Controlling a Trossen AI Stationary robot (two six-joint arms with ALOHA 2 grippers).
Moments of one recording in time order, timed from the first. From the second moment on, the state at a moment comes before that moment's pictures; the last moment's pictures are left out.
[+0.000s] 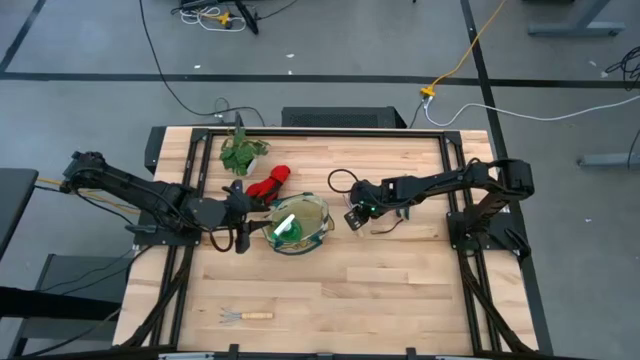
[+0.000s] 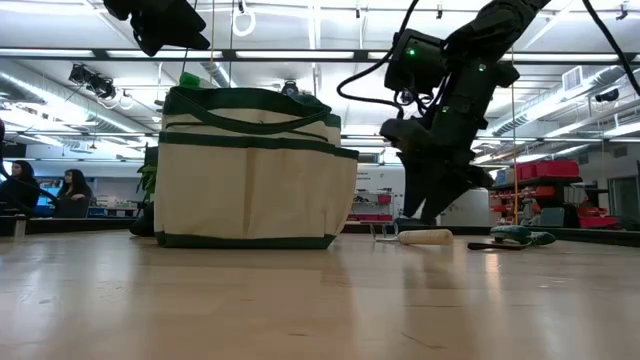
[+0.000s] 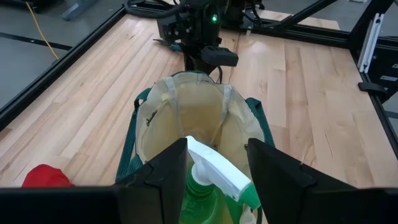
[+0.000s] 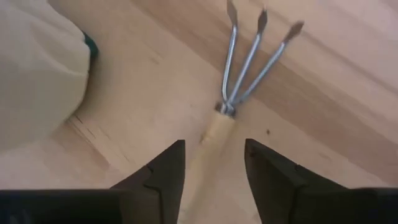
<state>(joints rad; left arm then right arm) -0.35 0.90 0.77 -0.39 -0.49 -0.35 -0.09 1.64 0.91 -0.41 0.06 0.82</state>
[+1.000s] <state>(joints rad) -0.35 0.90 0.77 -0.39 -0.49 -0.35 -0.09 1.71 0.91 -0.33 0.10 0.85</state>
